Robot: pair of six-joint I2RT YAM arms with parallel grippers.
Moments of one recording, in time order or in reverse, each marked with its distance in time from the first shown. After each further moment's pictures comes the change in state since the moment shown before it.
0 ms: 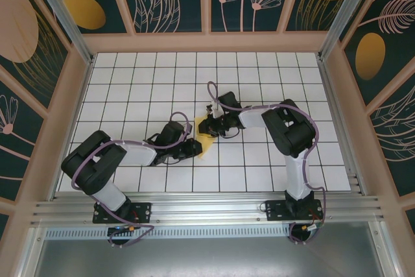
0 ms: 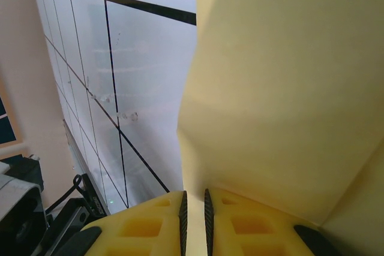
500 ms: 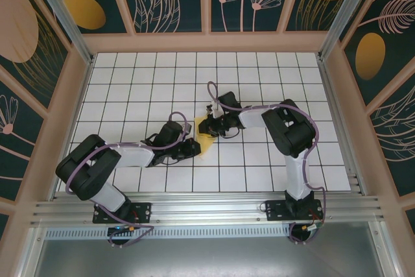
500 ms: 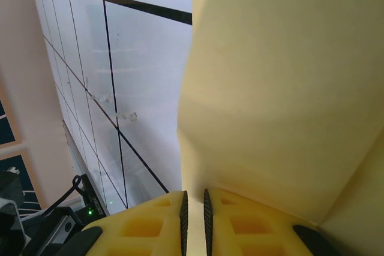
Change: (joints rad) left arm -0.001 -0.049 -0.005 -0.036 0.005 -0.001; right arm 0.000 0.000 0.000 -0.002 0.003 0.000
